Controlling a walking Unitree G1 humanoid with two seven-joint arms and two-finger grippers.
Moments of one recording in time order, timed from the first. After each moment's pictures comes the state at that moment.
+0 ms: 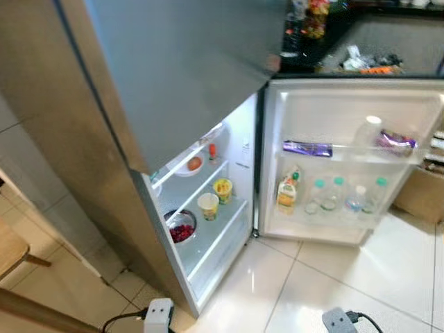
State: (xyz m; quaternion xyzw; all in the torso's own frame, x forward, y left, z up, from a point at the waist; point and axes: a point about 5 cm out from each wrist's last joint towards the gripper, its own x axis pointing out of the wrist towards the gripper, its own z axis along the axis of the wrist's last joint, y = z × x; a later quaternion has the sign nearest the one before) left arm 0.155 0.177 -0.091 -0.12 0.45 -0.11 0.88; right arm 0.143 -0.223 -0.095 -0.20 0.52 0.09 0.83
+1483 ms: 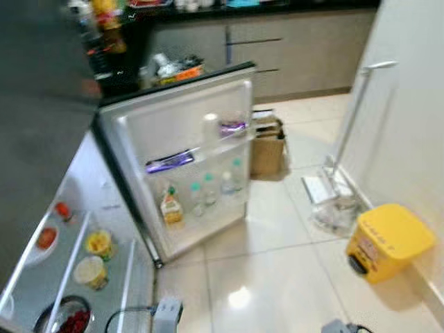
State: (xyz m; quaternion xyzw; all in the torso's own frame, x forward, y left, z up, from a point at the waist) left arm 0.157 0.165 -0.092 -0.08 0.46 -0.14 0.87; right arm 0.129 -0.227 -0.099 -0.20 0.54 0.08 0.81
